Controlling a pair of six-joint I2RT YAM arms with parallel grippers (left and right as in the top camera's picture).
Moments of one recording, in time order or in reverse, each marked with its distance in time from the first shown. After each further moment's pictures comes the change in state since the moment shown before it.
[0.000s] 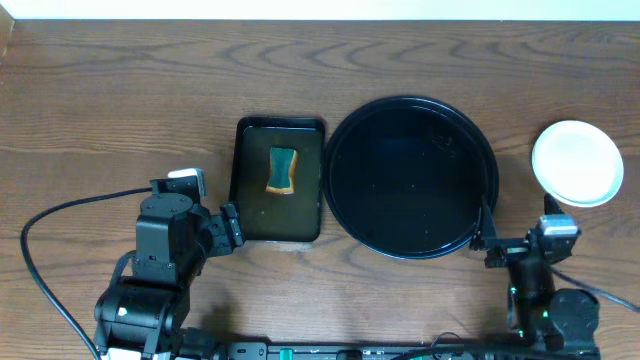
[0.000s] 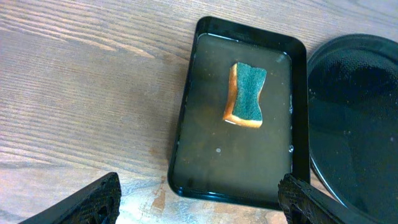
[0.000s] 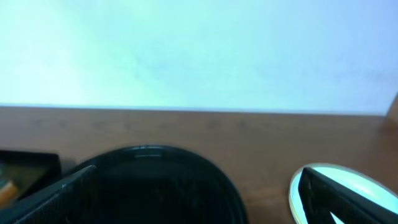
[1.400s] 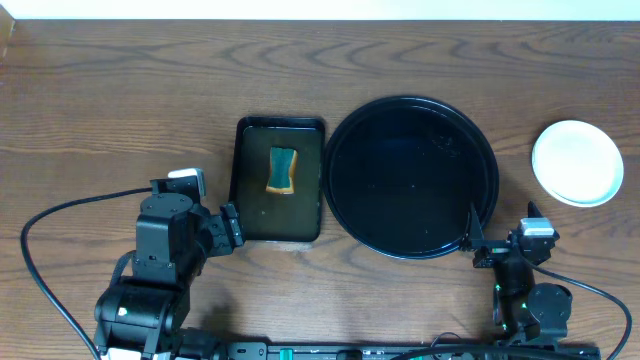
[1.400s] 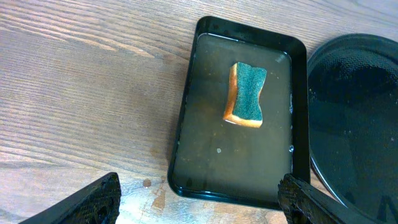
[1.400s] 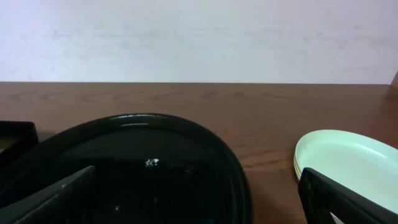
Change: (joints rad) left arm 0.000 0.000 0.000 0.000 0.000 0.000; right arm 0.000 -0.076 -0.225 0.092 0.026 0.000
